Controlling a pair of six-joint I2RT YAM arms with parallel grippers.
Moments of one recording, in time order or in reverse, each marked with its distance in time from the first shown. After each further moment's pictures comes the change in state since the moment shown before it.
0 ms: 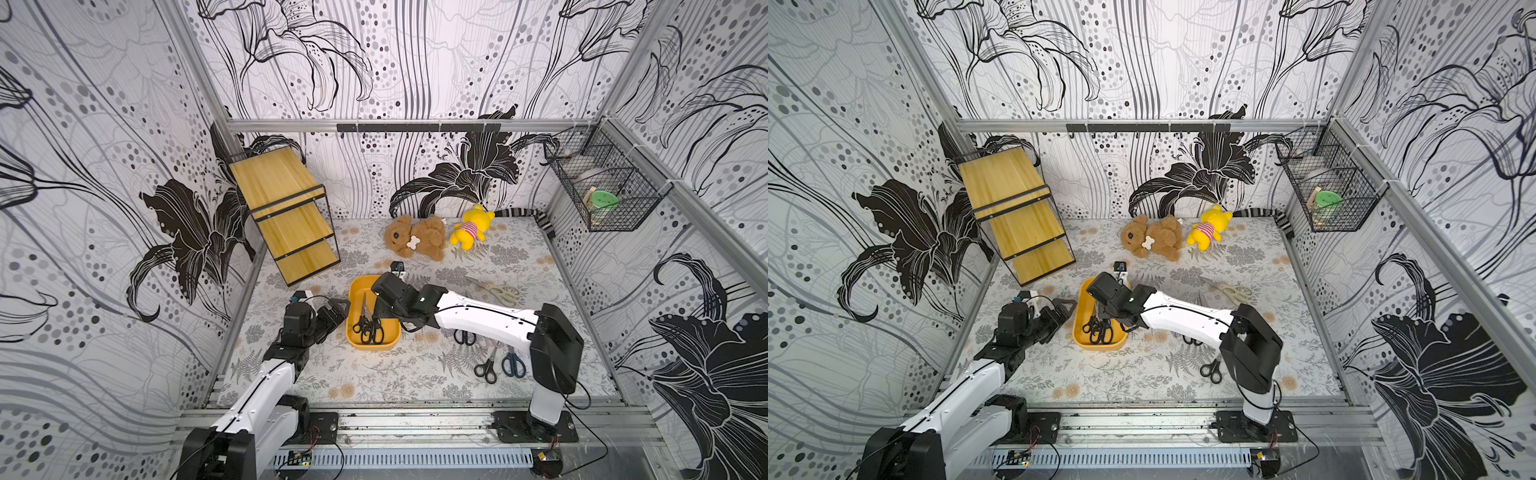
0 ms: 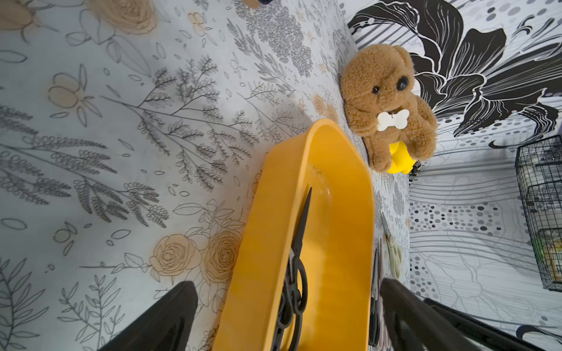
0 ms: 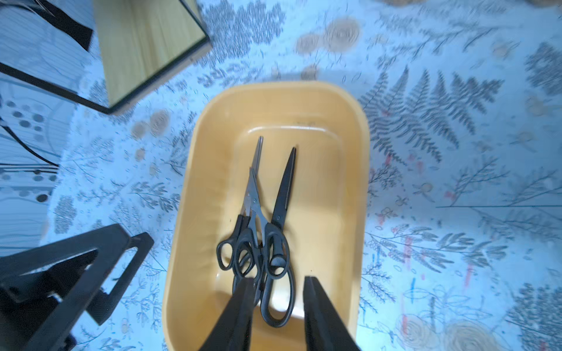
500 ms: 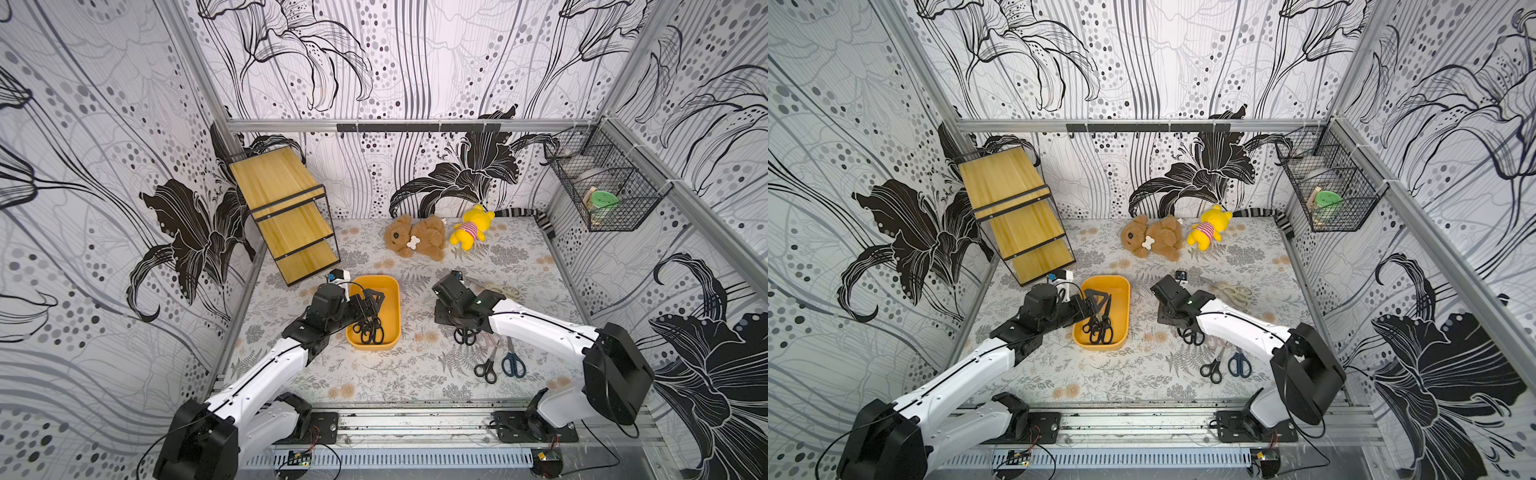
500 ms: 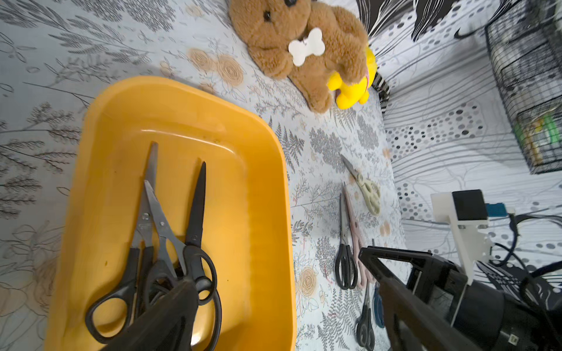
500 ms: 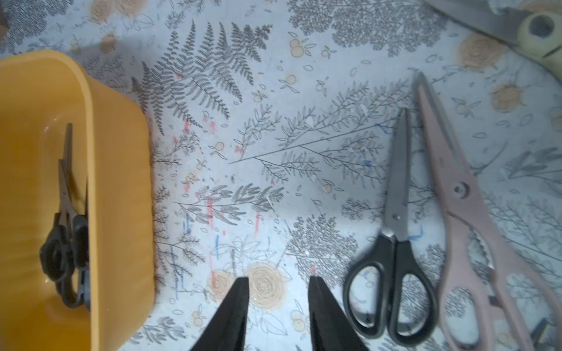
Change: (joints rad) left arm -0.357 0.136 0.251 -0.101 -0.117 0.093; right arm -0.266 -0.332 -0.468 -0.049 -0.103 -0.074
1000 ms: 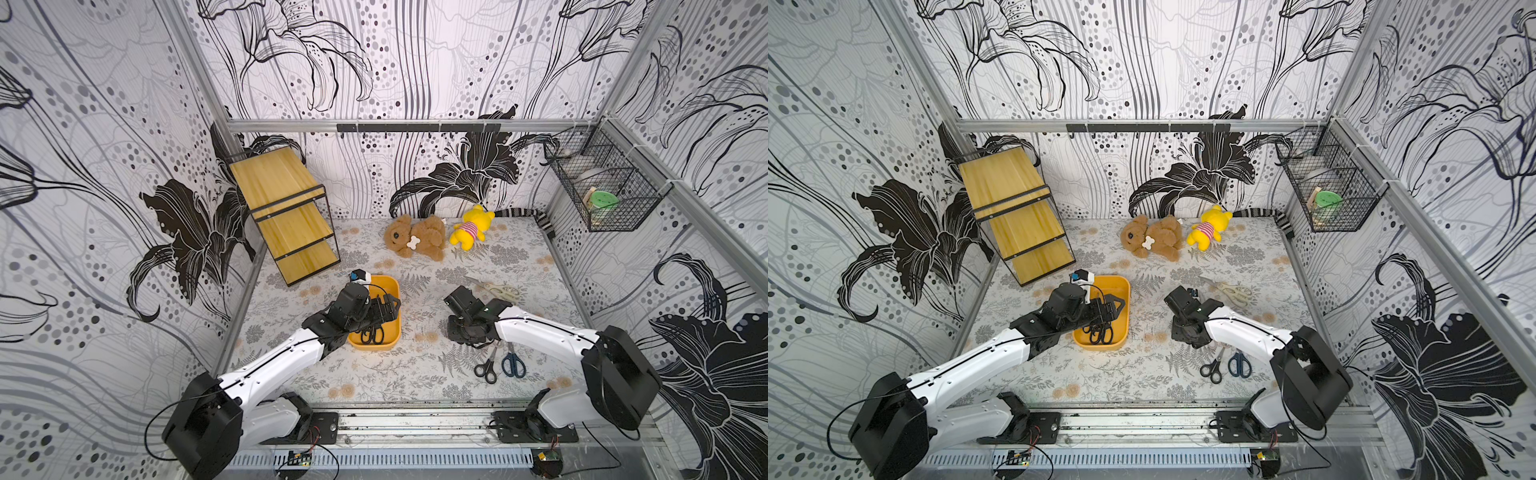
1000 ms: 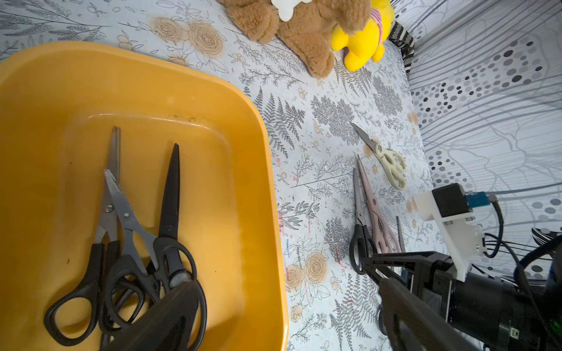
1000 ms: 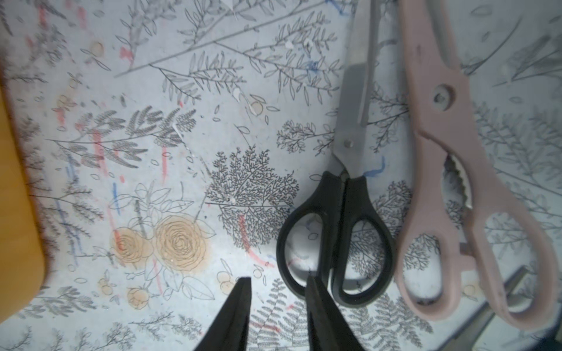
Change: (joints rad) left arm -0.159 0.099 0.099 -0.086 -0.169 0.028; right arm -0.054 0.016 -0.134 -0.031 -0.103 -0.037
